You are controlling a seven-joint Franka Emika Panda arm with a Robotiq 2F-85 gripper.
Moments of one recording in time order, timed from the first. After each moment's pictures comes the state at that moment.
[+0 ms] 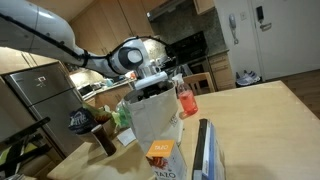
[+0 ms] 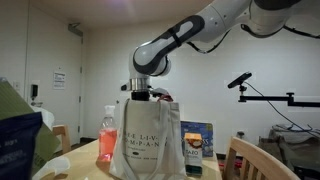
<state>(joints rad) 0.00 0.81 0.14 -1.34 -0.12 2.08 -0.79</state>
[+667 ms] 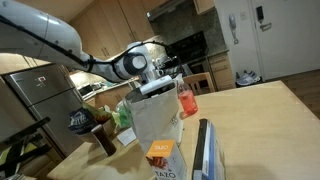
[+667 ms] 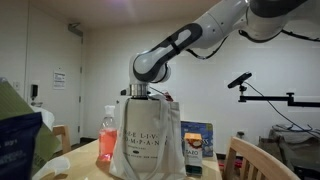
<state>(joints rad) 0.00 0.86 0.14 -1.32 -0.12 2.15 -0.82</state>
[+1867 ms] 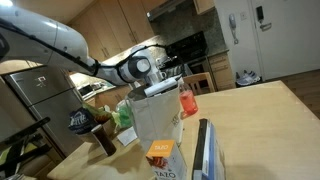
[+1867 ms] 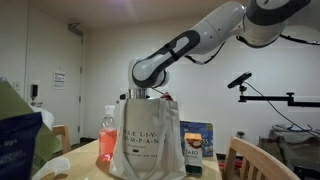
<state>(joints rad) 0.00 0.92 0.13 -1.25 -0.15 2.15 -0.84</state>
